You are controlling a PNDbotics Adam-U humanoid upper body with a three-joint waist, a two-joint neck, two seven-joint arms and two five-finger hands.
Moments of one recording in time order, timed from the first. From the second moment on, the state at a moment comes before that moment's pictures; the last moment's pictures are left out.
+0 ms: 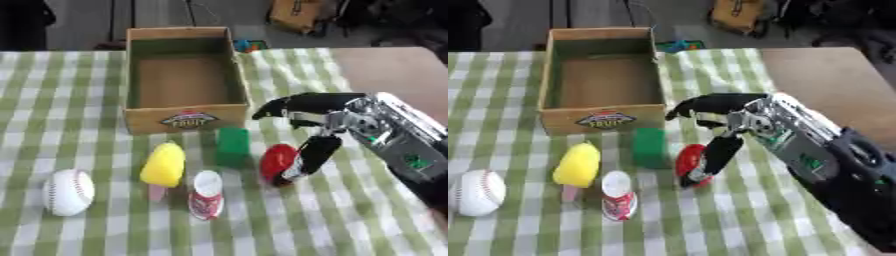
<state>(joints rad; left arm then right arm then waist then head) -0.27 0.28 0.18 -1.98 -0.41 -0.29 0.11 -0.76 -0.67 0.50 -1.63 0.64 0.13 0.69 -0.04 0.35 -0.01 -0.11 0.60</state>
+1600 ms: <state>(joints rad) -0.27 0.28 0.18 -1.98 -0.41 -0.28 0.10 -0.74 -0.70 0.52 -1.65 0.55 0.13 0.81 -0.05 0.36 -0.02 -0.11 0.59</state>
